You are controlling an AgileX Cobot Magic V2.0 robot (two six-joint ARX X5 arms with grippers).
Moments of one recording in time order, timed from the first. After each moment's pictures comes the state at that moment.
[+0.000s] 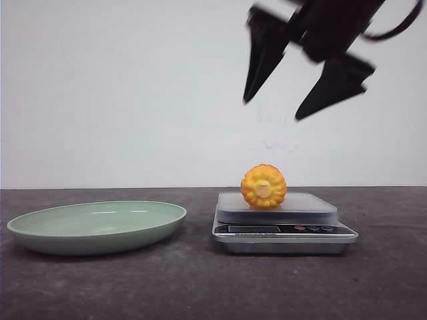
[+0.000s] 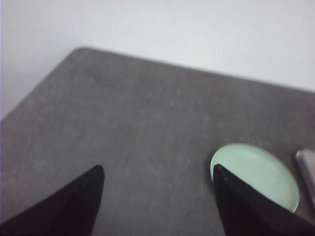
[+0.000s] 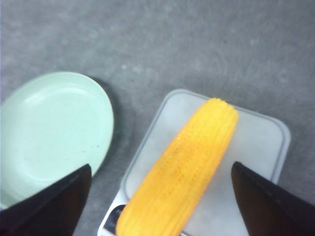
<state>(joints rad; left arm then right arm) -0.40 0.31 1.34 -1.42 -0.46 -0.32 0.53 1.44 1.07 -0.36 -0.10 0.28</state>
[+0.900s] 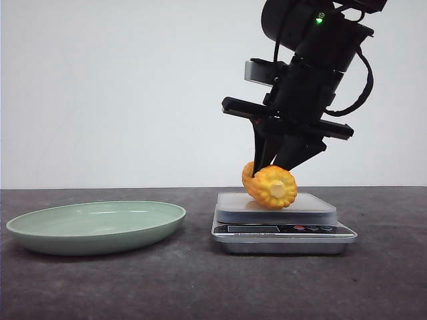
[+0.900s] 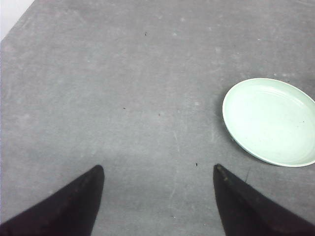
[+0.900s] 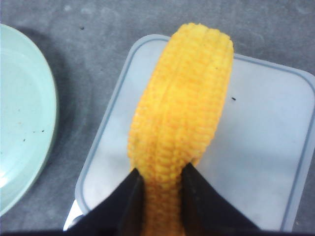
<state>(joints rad) -0.40 0.31 1.09 -1.40 -0.41 -0.33 0.56 1.64 1.10 -0.35 -0.03 0.34</state>
